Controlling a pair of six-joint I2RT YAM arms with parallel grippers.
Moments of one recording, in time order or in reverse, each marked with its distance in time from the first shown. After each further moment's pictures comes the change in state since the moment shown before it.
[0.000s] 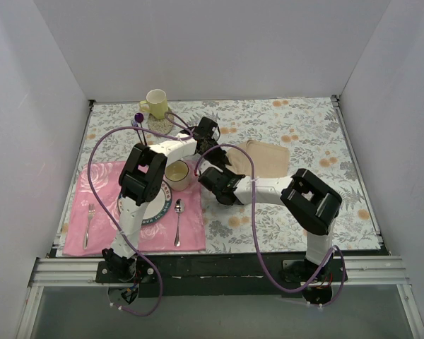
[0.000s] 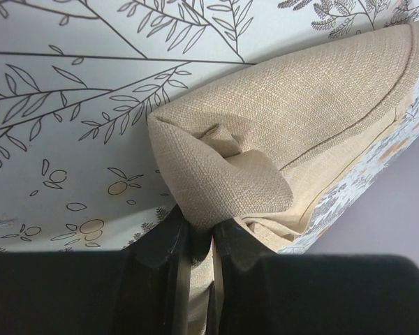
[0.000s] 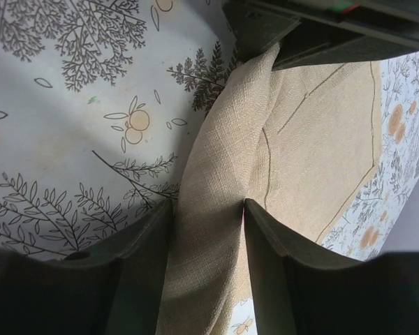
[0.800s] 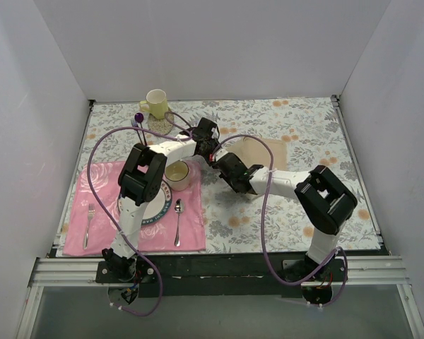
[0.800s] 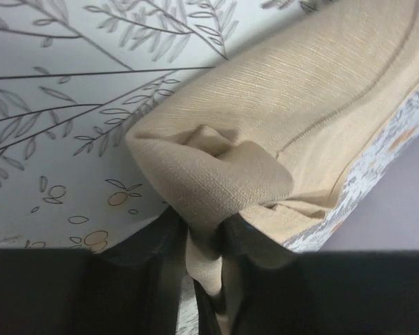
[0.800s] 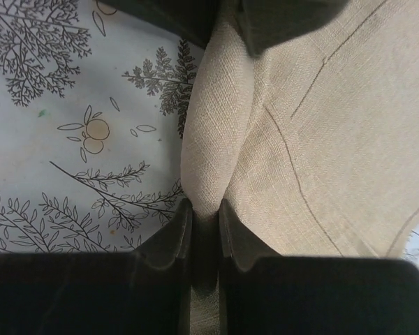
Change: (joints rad) left arm 0.006 -0.007 -0.026 0.056 -0.003 0.061; right arm -0.154 -0.073 -0.060 0.058 -0.251 0.084
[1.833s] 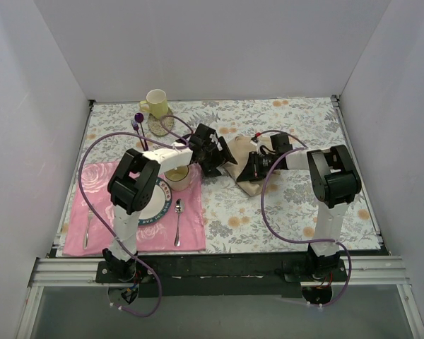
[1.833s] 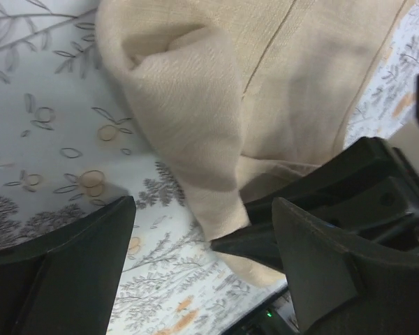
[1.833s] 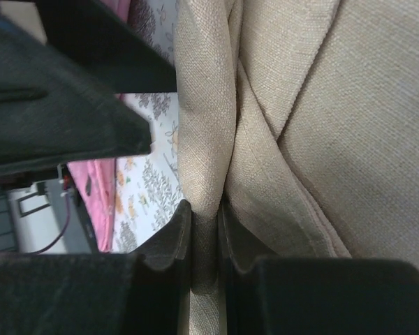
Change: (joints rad) left arm -0.030 -0.186 -0.230 0.161 -0.043 0.078; right arm -0.569 0.195 0.036 0.142 -1.346 0.319
